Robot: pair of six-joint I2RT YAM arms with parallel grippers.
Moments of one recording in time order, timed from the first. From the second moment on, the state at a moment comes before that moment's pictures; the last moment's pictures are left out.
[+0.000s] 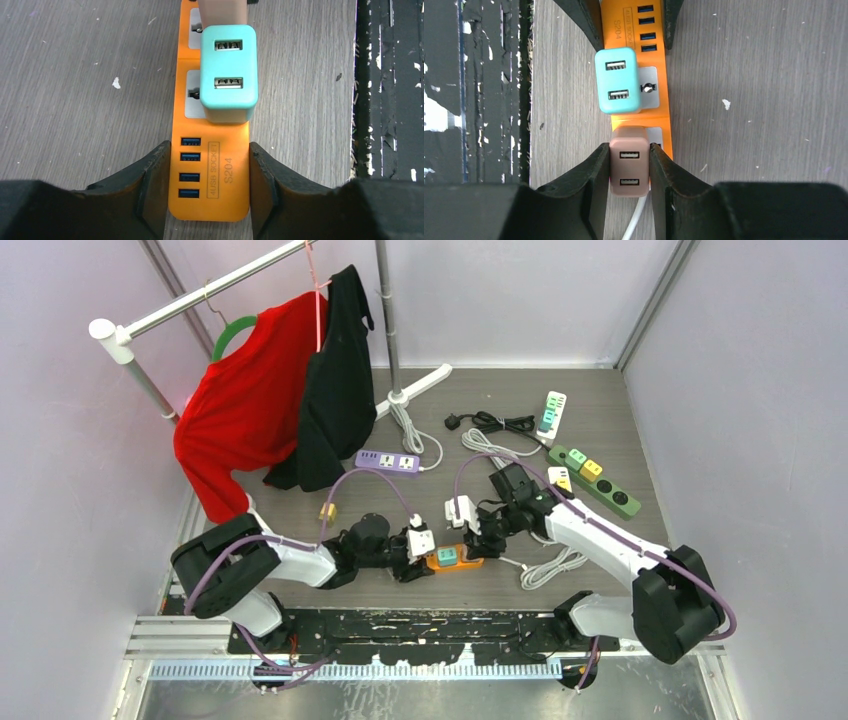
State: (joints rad) left arm -0.95 1.54 0.39 0.68 0.39 0.26; right arm 0.56 1.25 0.73 -0.60 -0.68 -0.87
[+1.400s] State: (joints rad) left arm -0.94 1.55 0.40 0.68 0.43 0.25; right arm 0.55 1.20 0.72 -0.60 -0.76 -0.85
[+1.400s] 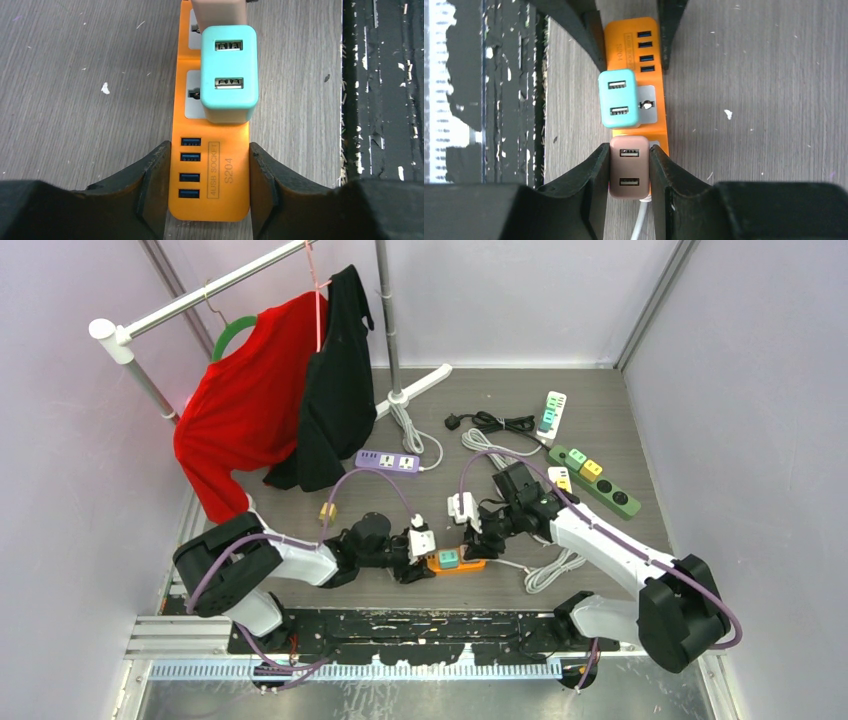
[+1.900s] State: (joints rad) left arm -0.93 1.46 0.40 0.56 0.39 0.18; right arm 0.39 1.10 0.78 -0.69 -0.79 -0.83
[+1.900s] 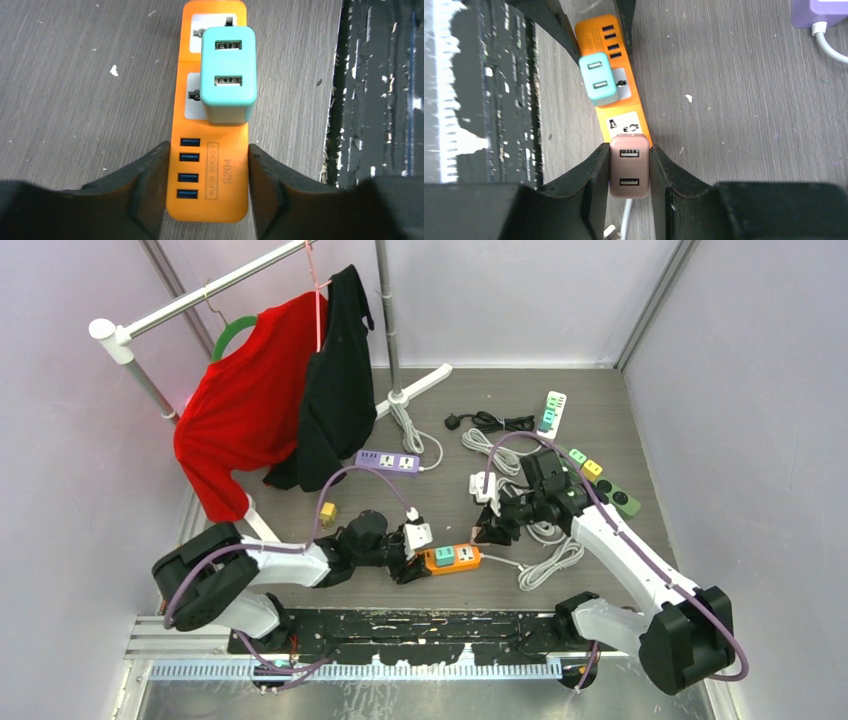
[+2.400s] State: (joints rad) left arm -0.93 1.09 0.54 0.22 0.28 -0.10; right arm 0.28 1.18 0.86 -0.53 -0.92 -0.16
